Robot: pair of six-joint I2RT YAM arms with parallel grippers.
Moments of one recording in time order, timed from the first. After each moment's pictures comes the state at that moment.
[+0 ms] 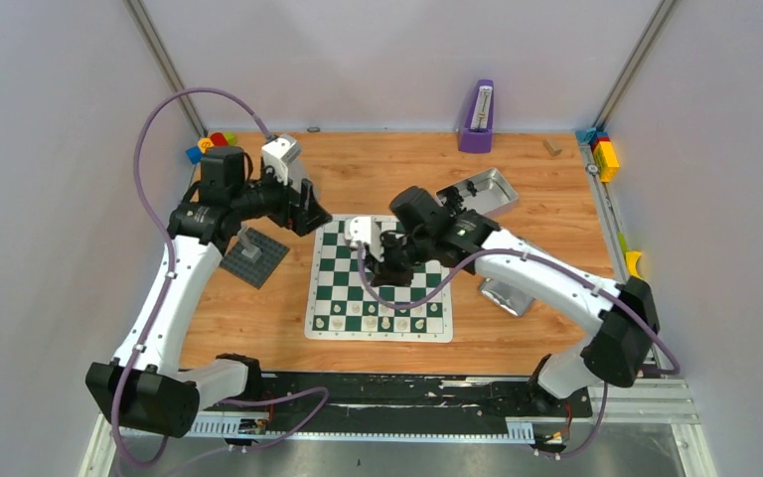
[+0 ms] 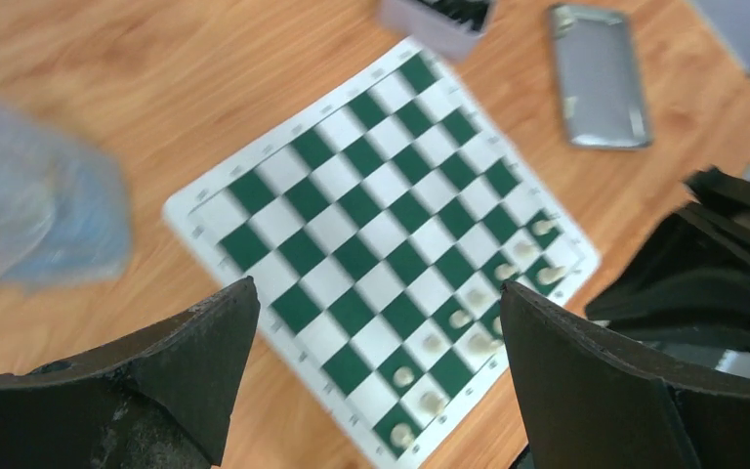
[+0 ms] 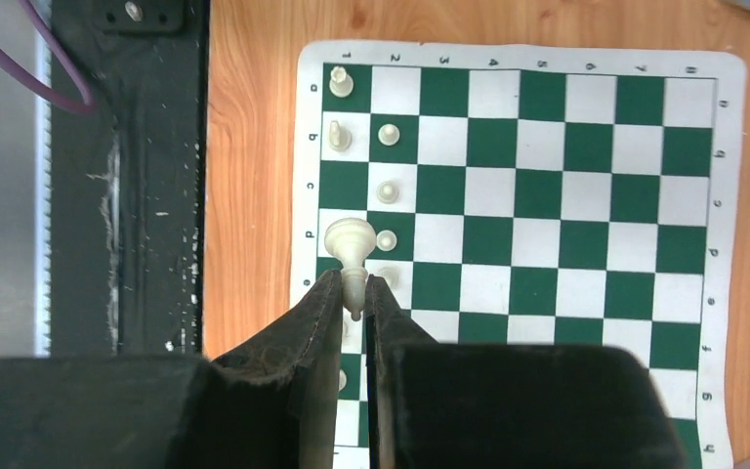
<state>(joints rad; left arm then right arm) -0.20 1.16 1.22 -0.59 0.68 0.07 0.86 1.46 1.32 -0.63 -0.54 -0.45</state>
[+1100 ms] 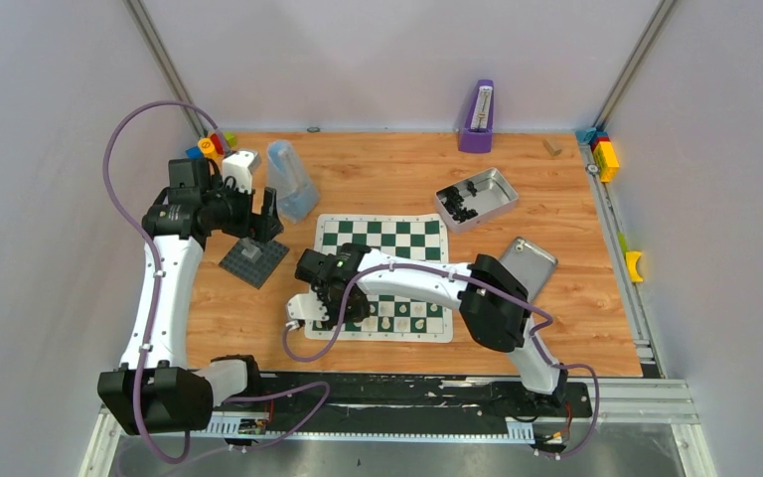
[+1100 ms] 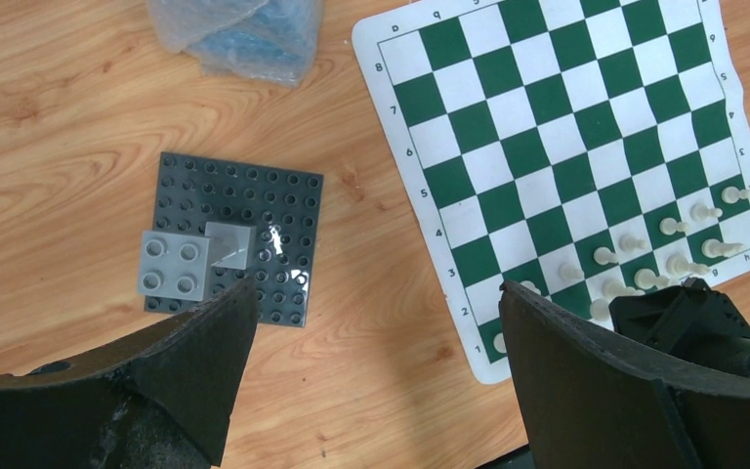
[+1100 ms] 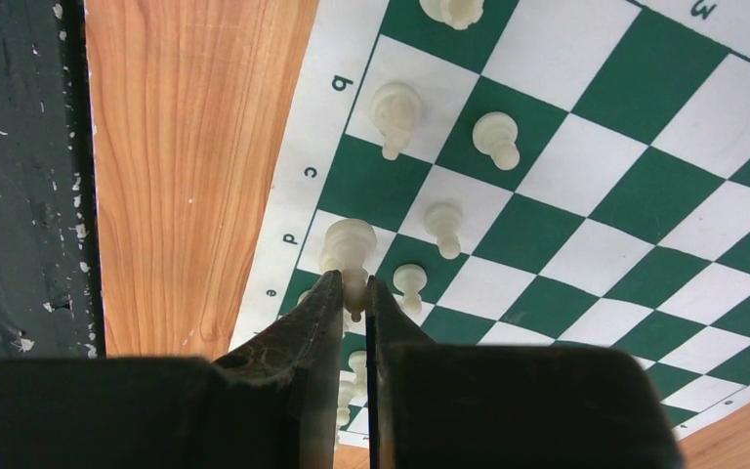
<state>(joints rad) 0.08 1.16 1.23 -0.89 0.43 0.24 1.19 2.12 1.78 -1.06 -0.11 -0.72</state>
